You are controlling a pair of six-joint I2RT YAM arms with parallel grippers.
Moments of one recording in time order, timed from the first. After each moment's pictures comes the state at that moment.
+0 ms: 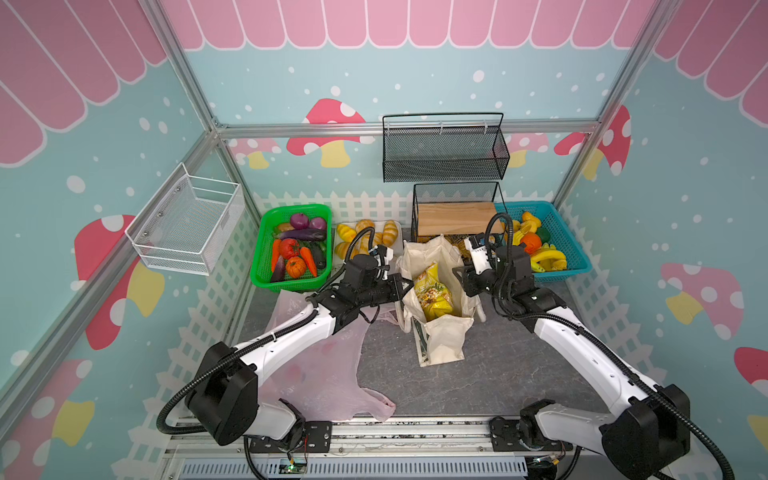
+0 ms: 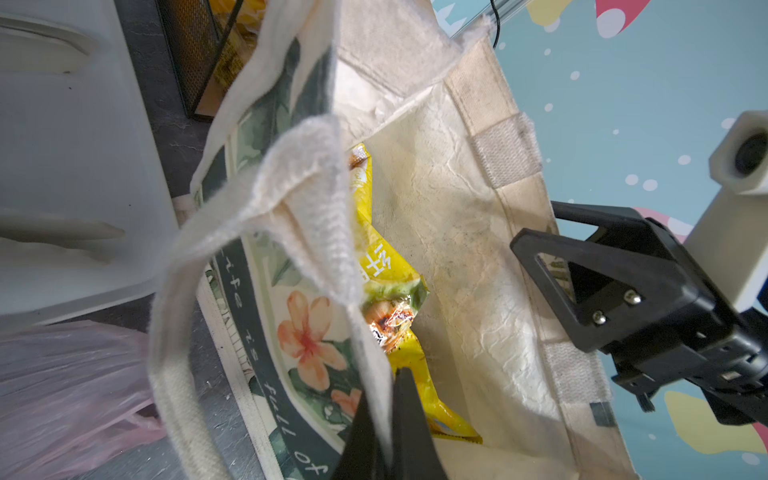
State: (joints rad) left arm -0.61 1.43 1.02 -0.05 0.33 -0.76; right arm 0.37 1.21 1.00 -0.26 -0.18 0.02
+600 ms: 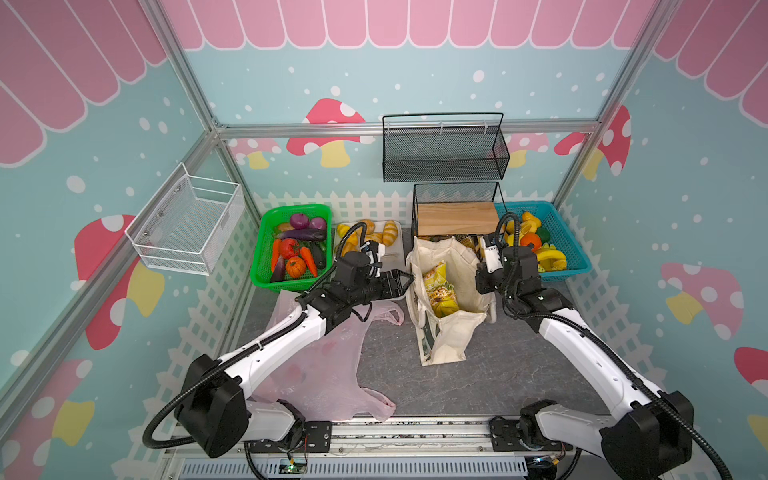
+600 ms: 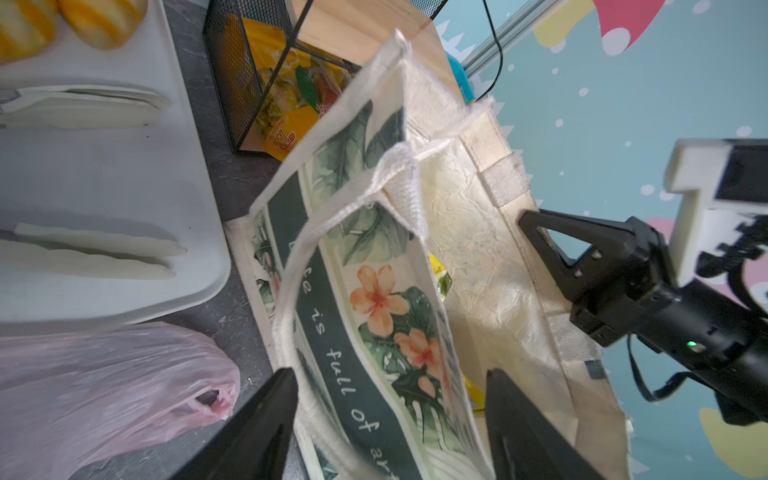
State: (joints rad) left arm -0.58 1.30 1.02 -0.15 0.27 -0.70; right arm 0.28 1.17 1.00 -0.37 0.09 -0.05
